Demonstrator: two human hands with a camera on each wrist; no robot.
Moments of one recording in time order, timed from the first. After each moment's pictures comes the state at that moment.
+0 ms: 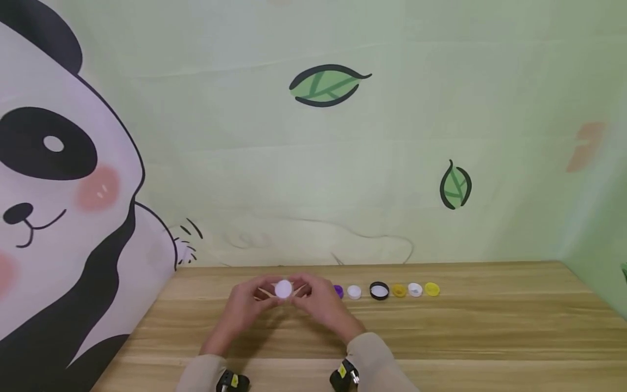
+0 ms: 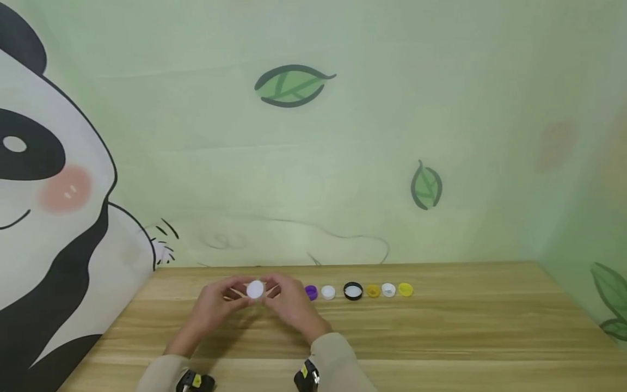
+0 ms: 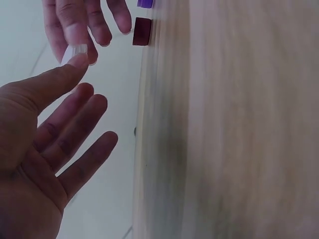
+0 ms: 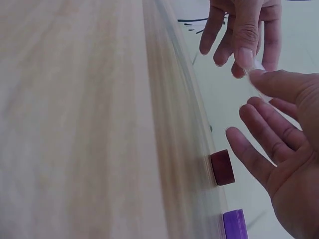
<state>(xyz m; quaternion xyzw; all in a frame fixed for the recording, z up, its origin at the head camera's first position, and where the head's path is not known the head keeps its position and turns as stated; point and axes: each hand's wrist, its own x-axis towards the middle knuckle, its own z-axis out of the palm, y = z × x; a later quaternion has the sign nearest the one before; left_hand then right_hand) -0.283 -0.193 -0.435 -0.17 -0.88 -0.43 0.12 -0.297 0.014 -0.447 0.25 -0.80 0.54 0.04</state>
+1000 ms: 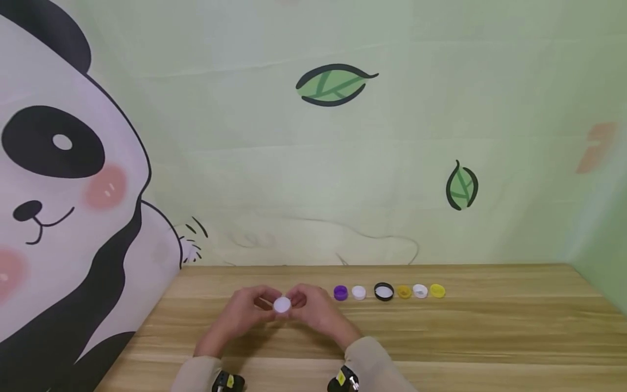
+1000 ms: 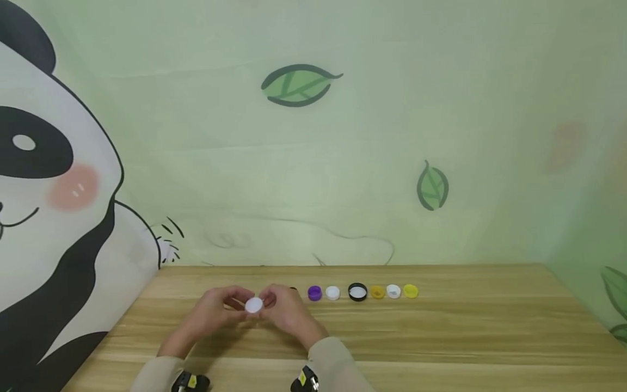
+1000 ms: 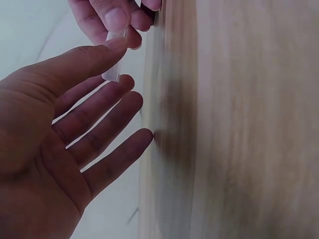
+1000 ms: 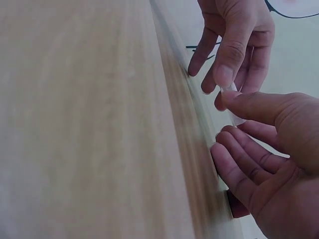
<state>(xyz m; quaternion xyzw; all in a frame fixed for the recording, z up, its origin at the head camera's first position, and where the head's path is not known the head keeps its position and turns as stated) -0.276 -0.215 -0.433 -0.17 -0.89 -0.43 0.00 -0.289 0.000 -0.453 0.25 -0.80 0.54 -0.04</state>
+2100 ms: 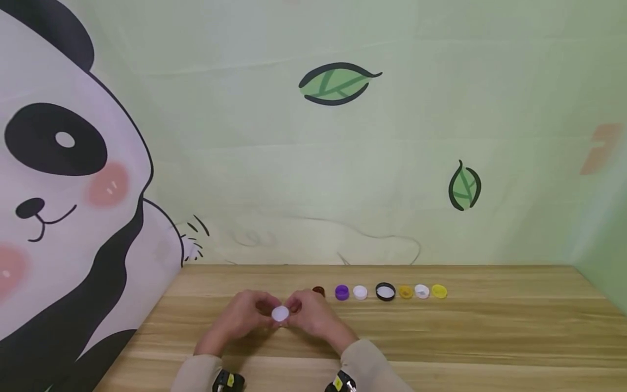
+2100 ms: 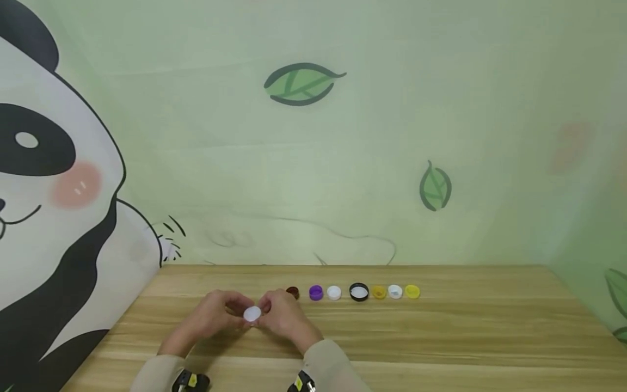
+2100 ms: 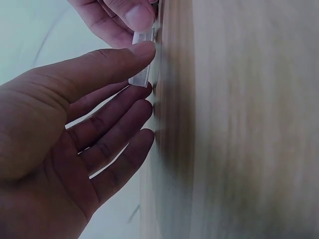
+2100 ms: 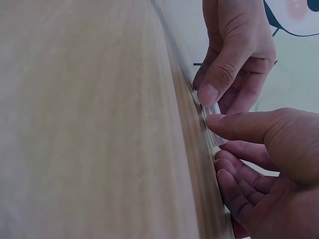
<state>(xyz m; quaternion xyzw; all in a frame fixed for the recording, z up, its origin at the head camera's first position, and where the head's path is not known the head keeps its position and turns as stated) -0.275 -0.216 -0.435 -0.15 -0.91 -0.38 -0.03 -0.284 -0.010 -0.451 0.25 -0.84 0.47 -0.04</state>
